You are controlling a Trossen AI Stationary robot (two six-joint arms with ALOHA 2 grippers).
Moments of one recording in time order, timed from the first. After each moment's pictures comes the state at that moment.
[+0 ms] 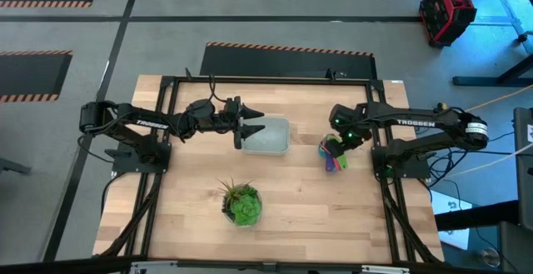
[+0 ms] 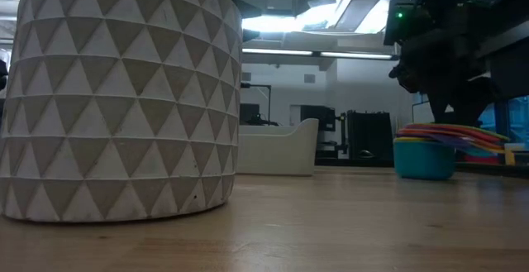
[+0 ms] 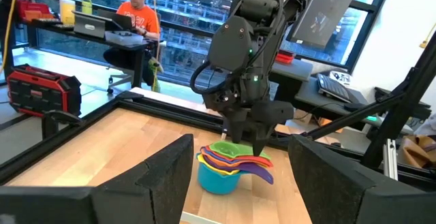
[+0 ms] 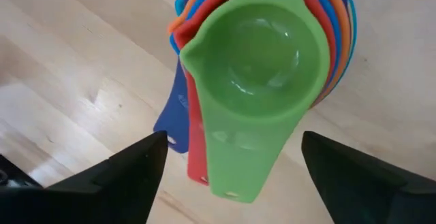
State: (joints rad) left arm 0.22 1.36 0.57 0.84 0.12 -0.25; right arm -0.32 1.18 0.73 -0.94 -0.31 0.73
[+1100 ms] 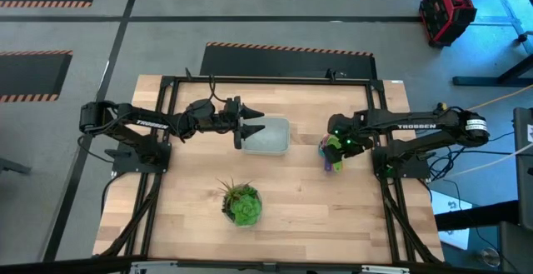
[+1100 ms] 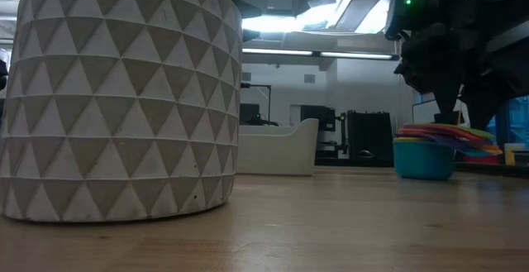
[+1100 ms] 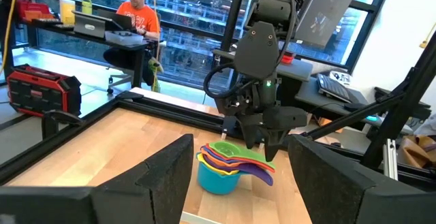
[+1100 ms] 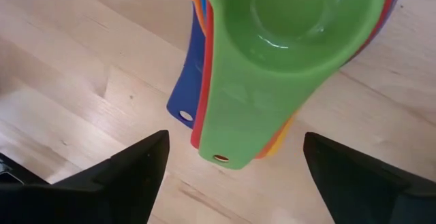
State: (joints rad) left arm 0.22 1.36 0.57 0.84 0.12 -0.25; right arm -0.17 1.17 0.73 -0.94 -0.29 0.98
